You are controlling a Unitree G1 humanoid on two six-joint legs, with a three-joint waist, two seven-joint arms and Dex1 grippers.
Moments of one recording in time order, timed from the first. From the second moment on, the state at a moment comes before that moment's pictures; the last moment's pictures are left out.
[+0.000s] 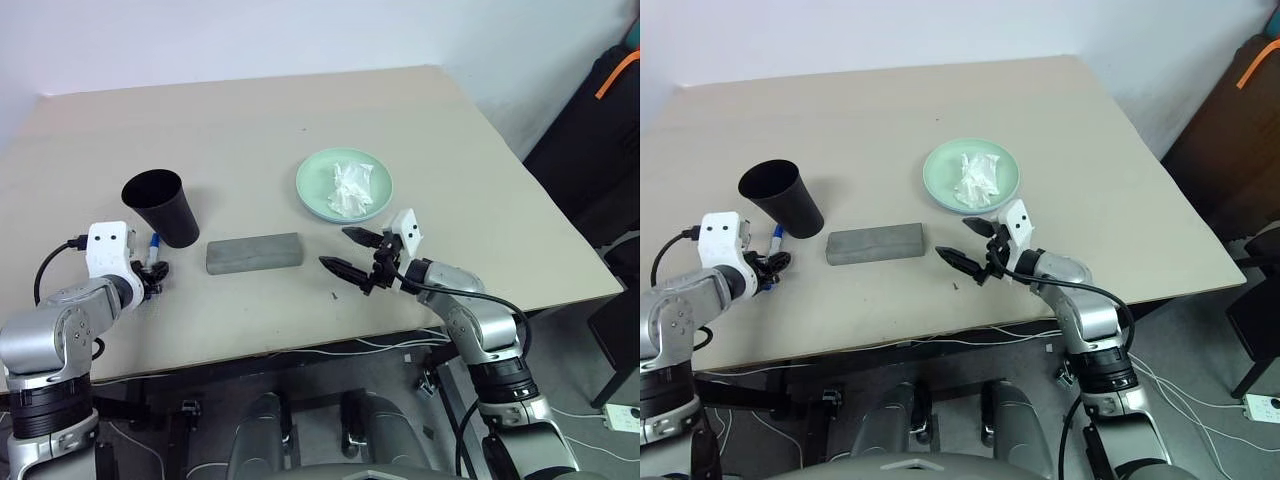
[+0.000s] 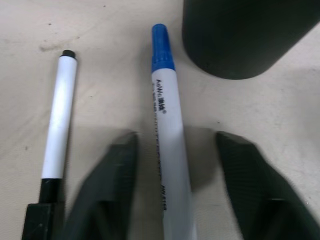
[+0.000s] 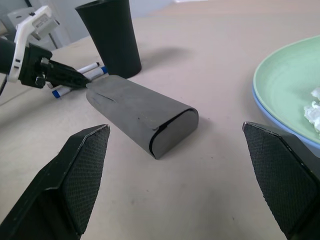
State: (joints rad) left arm -0.27 0.59 0.42 -0.25 -0.44 1.24 -0.12; right arm -0.38 -0.28 0.08 -0.05 0.37 0.43 0.79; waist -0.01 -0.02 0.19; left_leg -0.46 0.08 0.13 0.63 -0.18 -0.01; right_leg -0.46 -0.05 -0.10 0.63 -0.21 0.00
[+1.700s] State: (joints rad) left arm -0.49 0.43 0.43 0.21 -0.40 -0.30 -0.45; right arm -0.39 -0.32 0.06 -0.04 0.40 0.34 0.81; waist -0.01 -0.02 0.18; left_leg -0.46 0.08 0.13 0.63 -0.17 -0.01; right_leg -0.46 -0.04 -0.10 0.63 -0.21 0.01
